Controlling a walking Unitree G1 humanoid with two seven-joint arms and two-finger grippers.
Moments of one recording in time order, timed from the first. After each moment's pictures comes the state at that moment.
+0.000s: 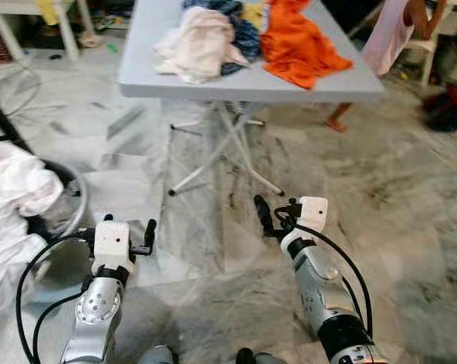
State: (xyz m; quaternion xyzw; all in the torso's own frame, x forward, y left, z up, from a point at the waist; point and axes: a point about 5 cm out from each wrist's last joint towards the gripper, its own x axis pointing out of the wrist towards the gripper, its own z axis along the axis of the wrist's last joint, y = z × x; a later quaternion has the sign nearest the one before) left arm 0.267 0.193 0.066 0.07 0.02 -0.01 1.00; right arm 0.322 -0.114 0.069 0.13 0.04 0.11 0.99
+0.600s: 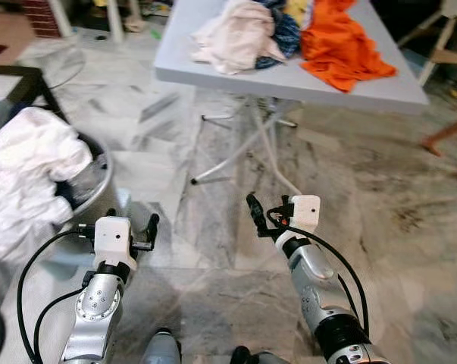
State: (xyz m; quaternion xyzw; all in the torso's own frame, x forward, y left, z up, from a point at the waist) left arm 0.269 0.191 0.071 0.06 0.01 -0.01 1.00; right arm 0.322 -0.107 0.072 0.11 0.03 0.13 0.98
